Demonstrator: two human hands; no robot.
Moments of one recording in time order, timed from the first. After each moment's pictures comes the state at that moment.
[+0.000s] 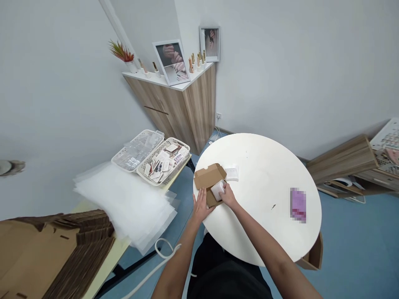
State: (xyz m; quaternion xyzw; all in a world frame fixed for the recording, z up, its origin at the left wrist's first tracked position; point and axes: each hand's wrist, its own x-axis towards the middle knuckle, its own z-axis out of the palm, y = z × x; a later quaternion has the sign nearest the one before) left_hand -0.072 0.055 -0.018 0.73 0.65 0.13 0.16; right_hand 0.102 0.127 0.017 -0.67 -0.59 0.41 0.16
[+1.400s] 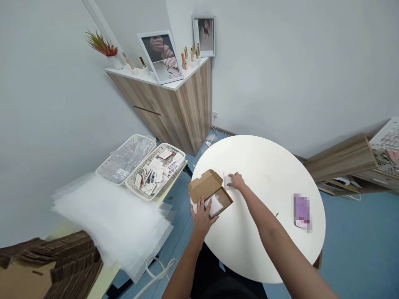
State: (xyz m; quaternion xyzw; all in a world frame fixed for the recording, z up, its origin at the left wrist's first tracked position) left_hand -0.059 0.063 -0.013 0.74 0.67 0.10 0.05; right_hand 0.149 0.260 0.010 -0.68 -0.67 0.30 -0.09
